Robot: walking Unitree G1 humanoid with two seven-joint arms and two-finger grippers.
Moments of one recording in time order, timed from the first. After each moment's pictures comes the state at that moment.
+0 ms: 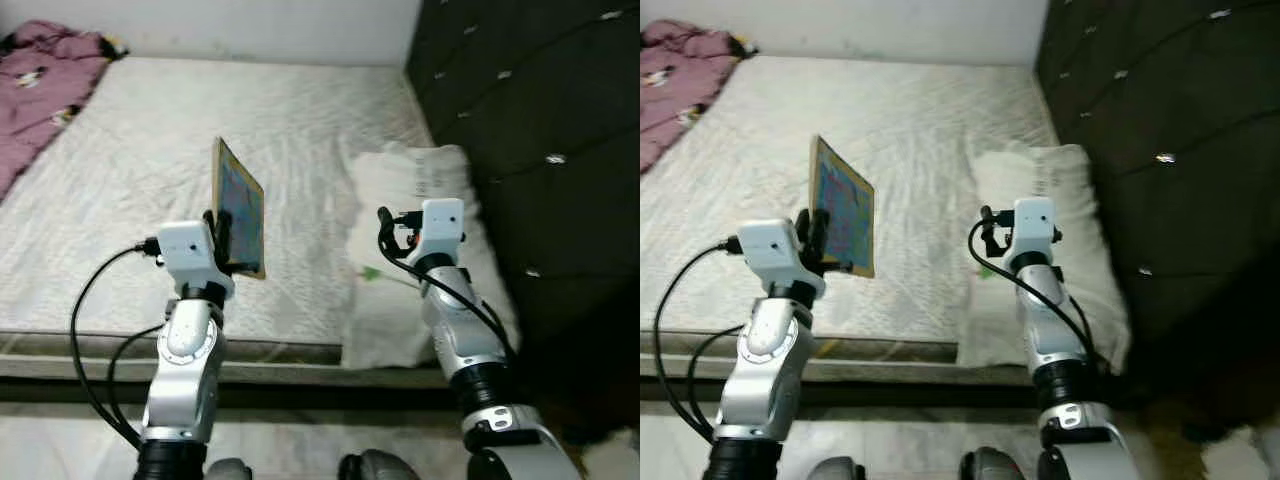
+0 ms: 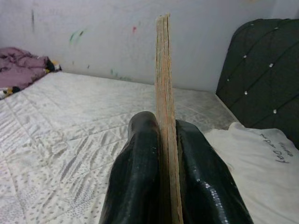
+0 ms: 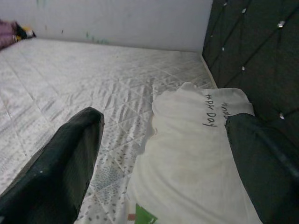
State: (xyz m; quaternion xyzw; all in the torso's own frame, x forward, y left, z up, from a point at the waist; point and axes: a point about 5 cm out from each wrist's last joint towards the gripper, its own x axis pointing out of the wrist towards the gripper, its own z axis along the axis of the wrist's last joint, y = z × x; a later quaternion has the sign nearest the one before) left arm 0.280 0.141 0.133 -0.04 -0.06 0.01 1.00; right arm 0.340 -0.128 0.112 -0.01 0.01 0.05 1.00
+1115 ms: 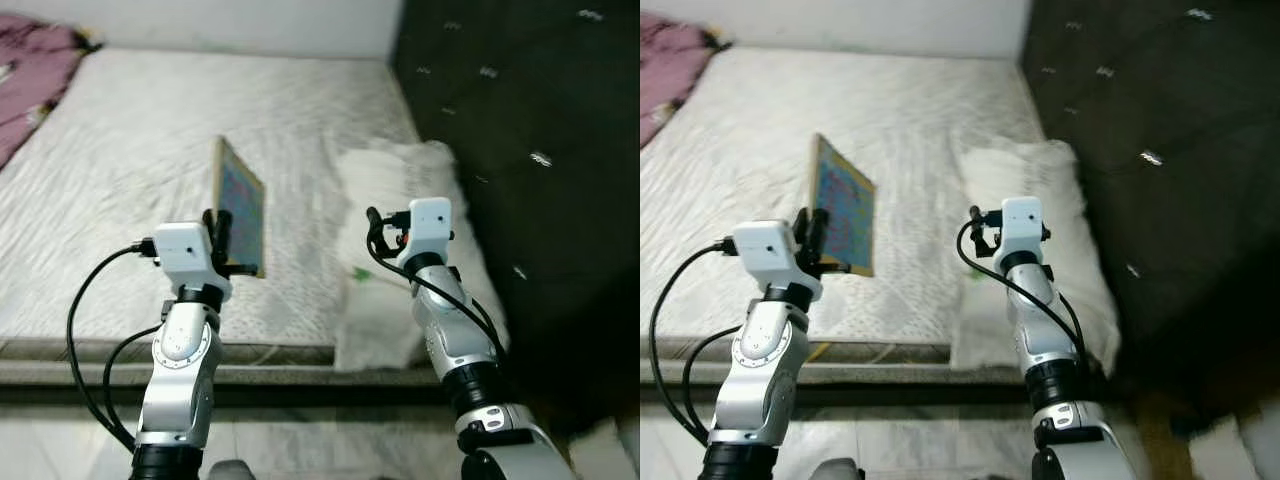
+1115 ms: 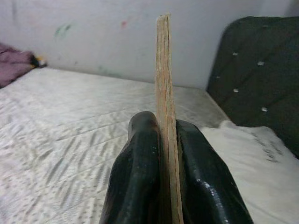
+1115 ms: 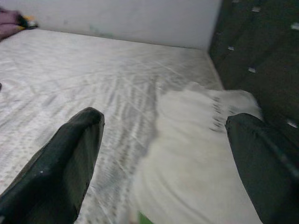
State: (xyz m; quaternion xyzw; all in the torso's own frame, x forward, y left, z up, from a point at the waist) left arm 0.277 0.140 0.133 -0.05 -0.07 -0.01 1.00; right arm 0.340 -0.122 0.113 -0.02 0.01 0.06 1.00
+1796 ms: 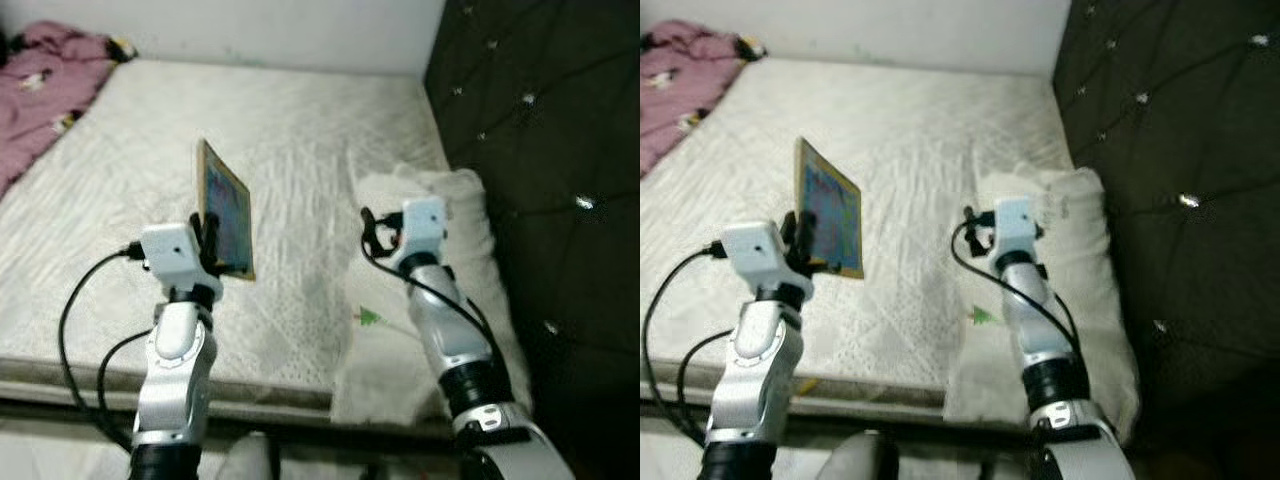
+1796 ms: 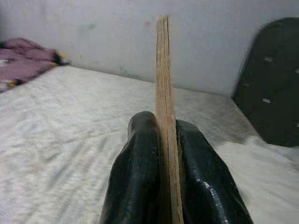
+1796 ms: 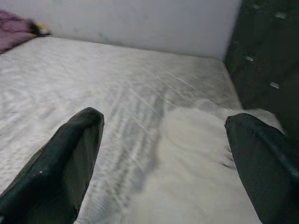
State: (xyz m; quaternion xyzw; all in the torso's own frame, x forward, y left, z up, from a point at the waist) left arm 0.278 0.143 0.129 -0.07 -0.06 0.01 1.00; right arm 0.340 -0.122 0.111 -0.02 0.01 0.06 1.00
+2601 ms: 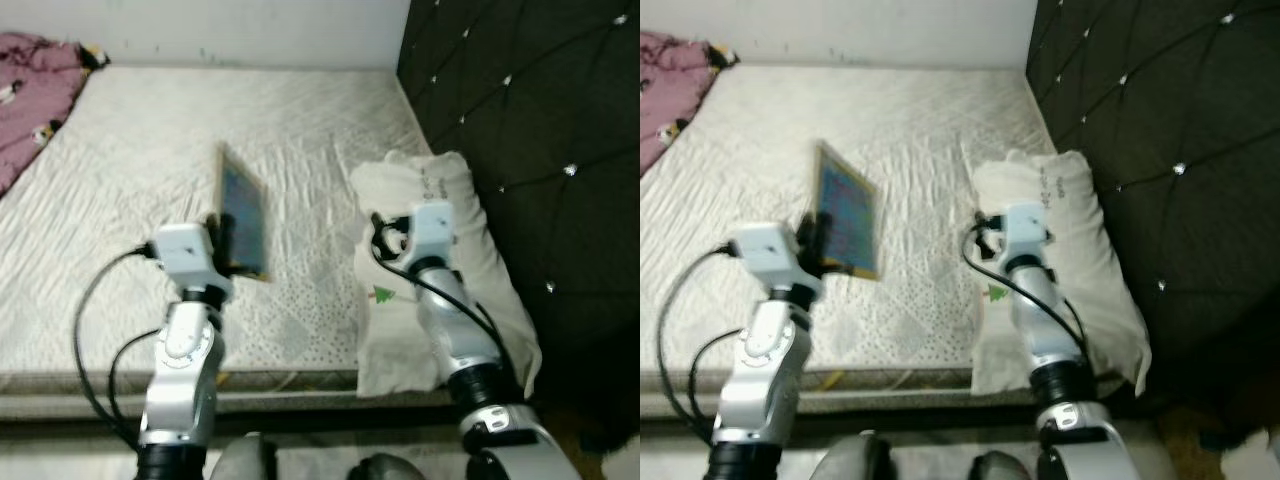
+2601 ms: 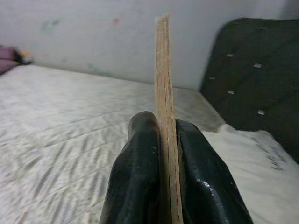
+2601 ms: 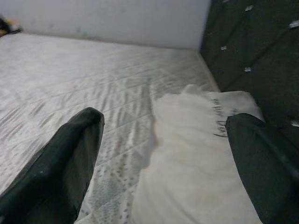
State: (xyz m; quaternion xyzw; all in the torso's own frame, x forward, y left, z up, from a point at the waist) left arm 0.277 0.135 0.128 -0.07 -0.05 -0.02 1.00; right arm 0.338 -0.128 0.104 -0.02 0.02 0.05 1.00
